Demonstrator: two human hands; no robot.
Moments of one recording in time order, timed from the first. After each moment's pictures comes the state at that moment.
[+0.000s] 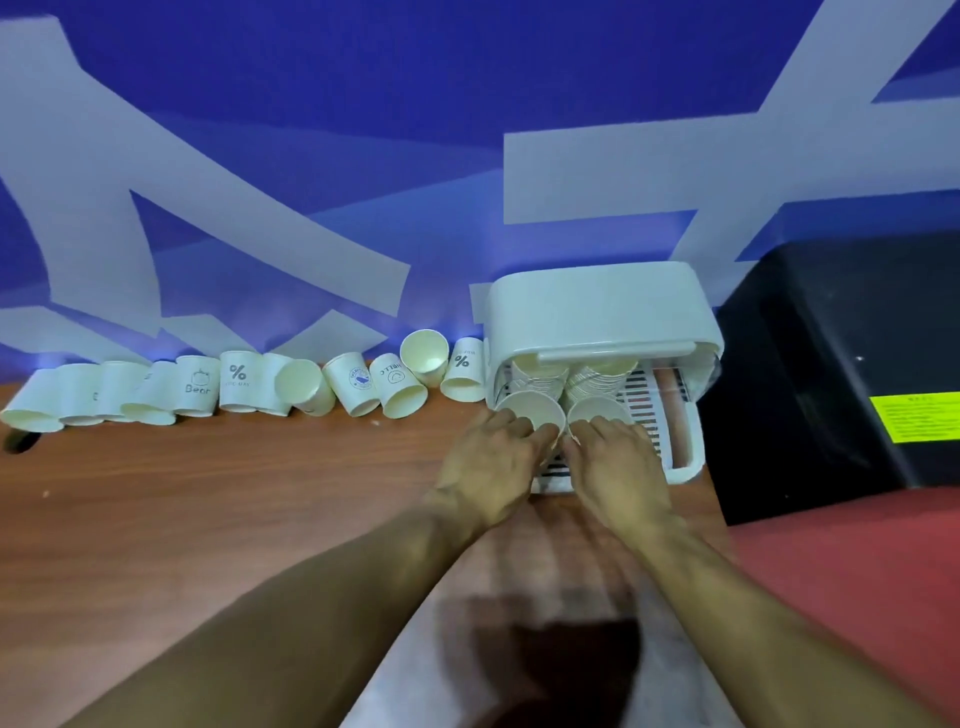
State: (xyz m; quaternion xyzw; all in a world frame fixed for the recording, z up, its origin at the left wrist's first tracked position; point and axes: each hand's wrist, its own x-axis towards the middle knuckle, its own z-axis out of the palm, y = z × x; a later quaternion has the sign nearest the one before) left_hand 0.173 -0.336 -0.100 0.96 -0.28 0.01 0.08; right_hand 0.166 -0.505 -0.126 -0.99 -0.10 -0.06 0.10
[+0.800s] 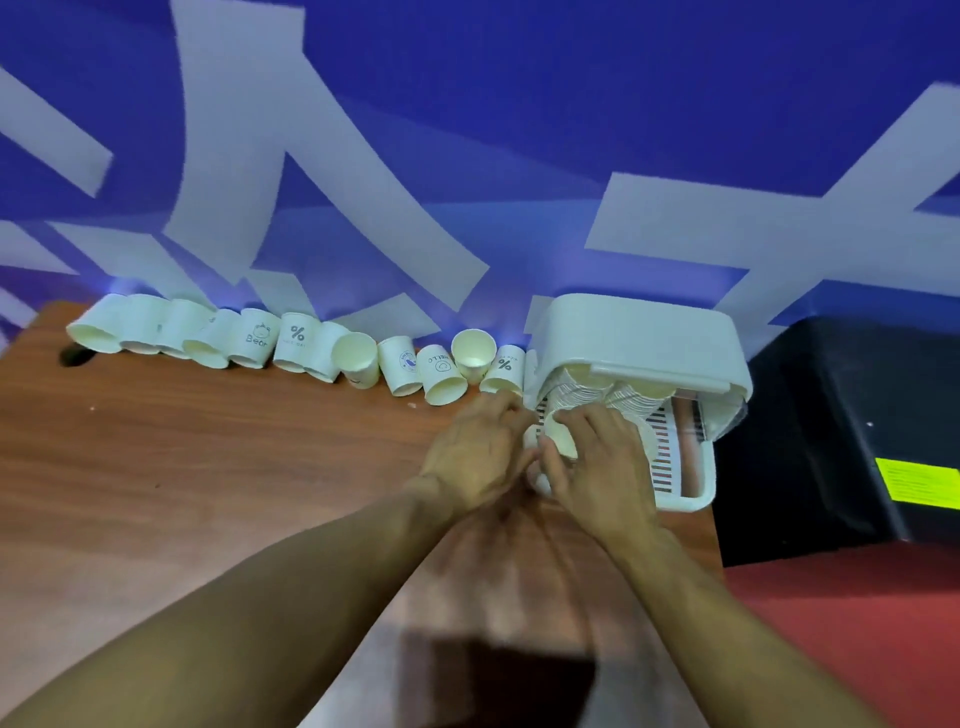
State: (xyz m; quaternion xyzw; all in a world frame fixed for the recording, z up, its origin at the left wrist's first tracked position) left_hand 0.141 -0.274 -0.078 0.96 -0.17 0.03 0.23; right_hand 0.140 -0.448 -0.071 -0.95 -0.18 -0.17 0.19
